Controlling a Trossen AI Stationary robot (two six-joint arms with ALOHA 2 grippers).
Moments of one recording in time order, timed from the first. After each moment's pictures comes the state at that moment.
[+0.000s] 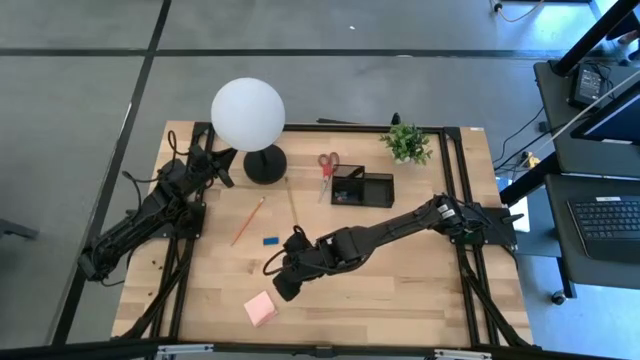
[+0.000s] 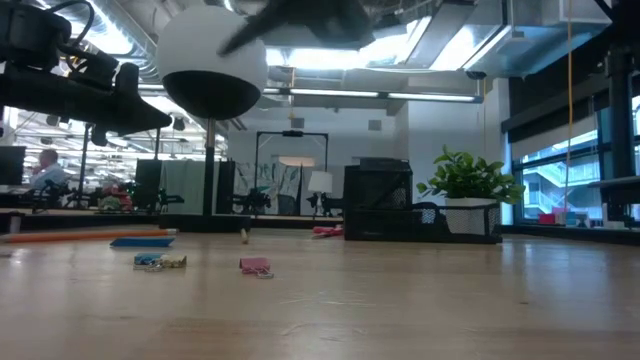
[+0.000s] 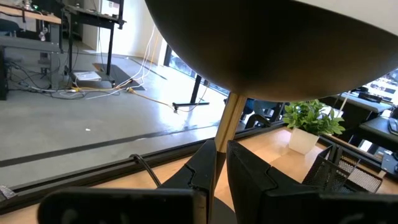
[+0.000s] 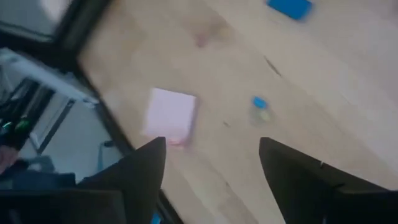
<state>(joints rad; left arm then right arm) 0.79 0.02 0.01 0.02 -0.03 -0.28 0.36 2.27 2.18 -0.87 0.11 1.17</state>
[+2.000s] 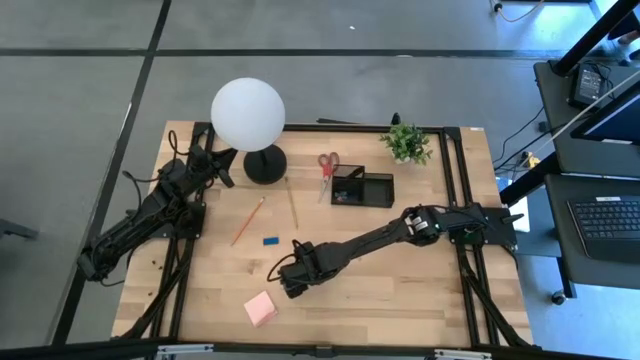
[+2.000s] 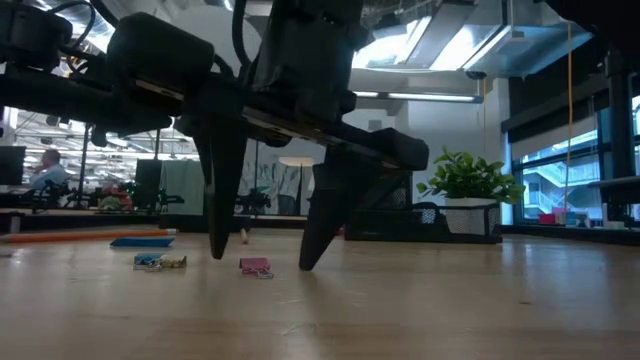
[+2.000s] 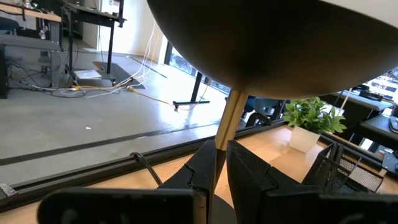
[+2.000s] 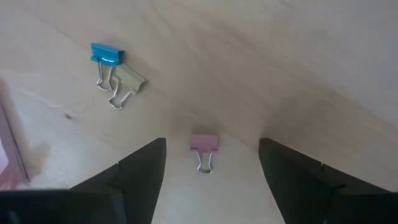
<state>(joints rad) 0.79 0.03 0.01 0.02 -0.03 -0.28 0.34 2.52 2.19 -1.03 0.00 1.40</state>
